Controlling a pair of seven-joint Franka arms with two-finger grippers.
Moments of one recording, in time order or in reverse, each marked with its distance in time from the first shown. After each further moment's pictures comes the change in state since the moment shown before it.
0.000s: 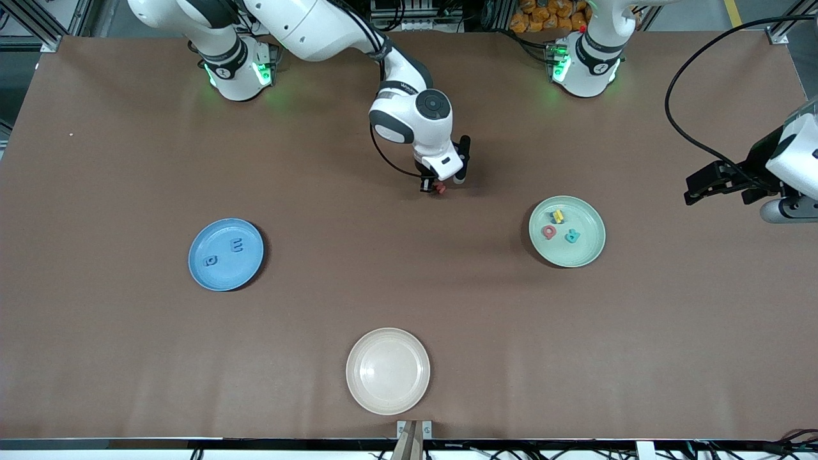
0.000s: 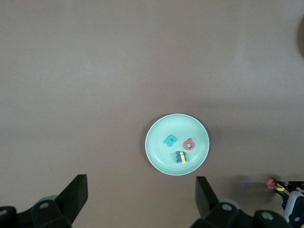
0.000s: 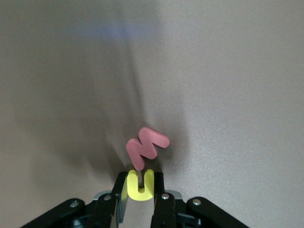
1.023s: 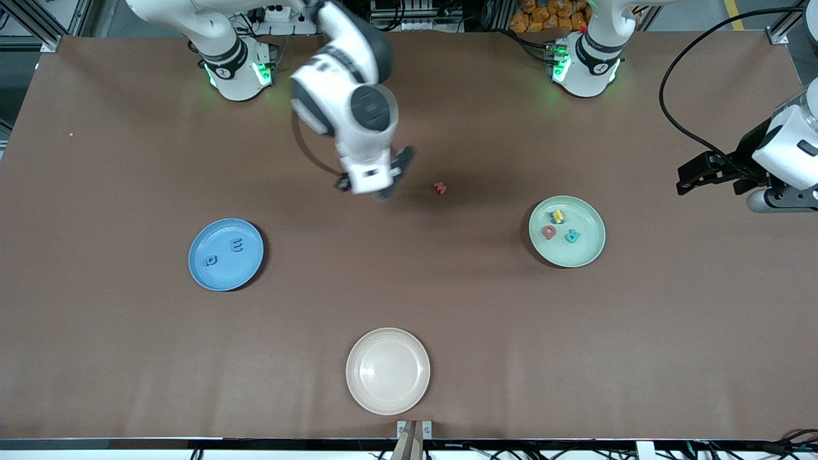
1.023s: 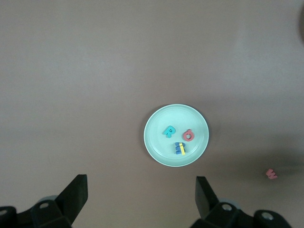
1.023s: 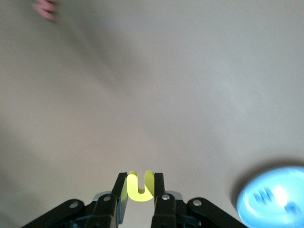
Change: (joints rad) left arm -0.012 -0.043 -0.001 -0.061 0.000 -0.006 0.000; right arm -0.385 -0.347 0.062 0.061 0.129 -0.730 0.001
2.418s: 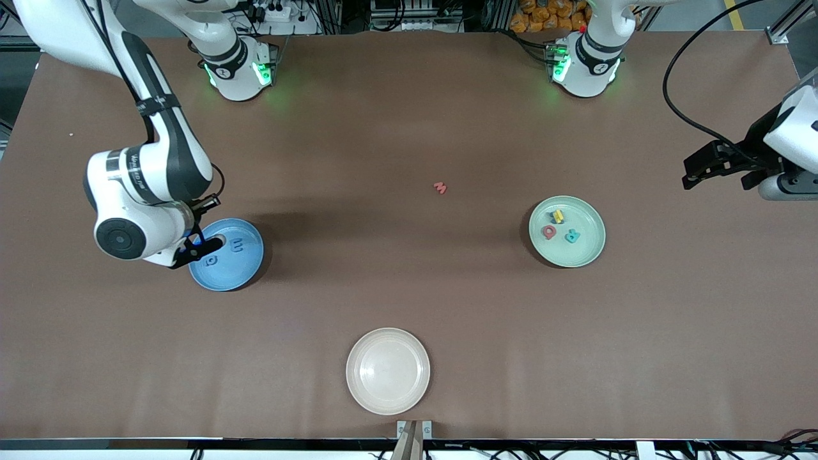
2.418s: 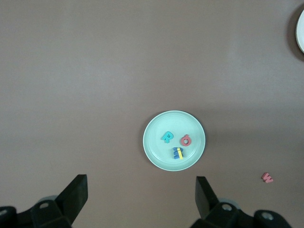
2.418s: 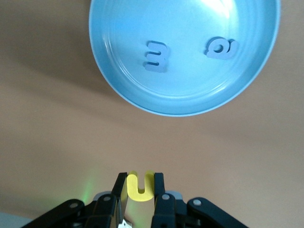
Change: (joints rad) left arm -0.016 -0.022 -0.002 0.026 0.022 -0.001 0.000; right arm -0.433 0.000 -0.148 -0.227 0.004 0.023 -0.011
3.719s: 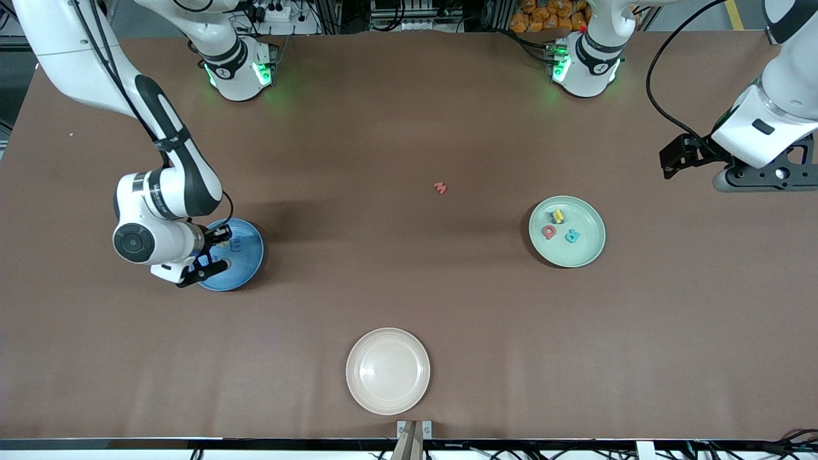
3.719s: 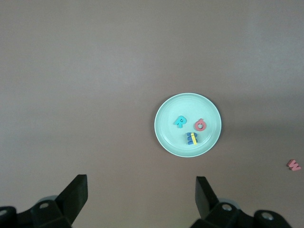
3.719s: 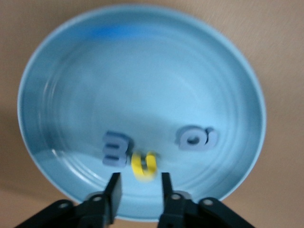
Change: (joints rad) left arm 0.002 -0.063 -0.064 -0.119 0.082 -0.007 -0.037; right arm -0.040 0.127 -0.019 -0.057 0.000 0.426 0.000
